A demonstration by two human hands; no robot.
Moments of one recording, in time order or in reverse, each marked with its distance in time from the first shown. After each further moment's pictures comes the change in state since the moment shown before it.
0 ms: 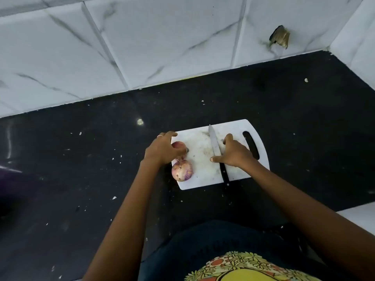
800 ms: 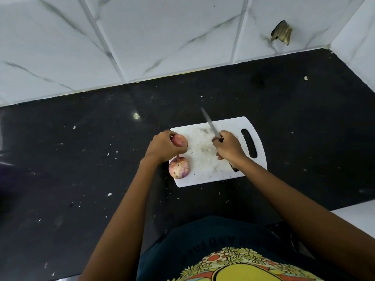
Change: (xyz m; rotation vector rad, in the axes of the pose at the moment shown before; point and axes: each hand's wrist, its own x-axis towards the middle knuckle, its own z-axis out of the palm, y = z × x) left_hand 0.003 0.002 0.008 -0.168 0.039 0.014; right_hand 0.006 -0.016 0.008 0.462 0.163 -0.007
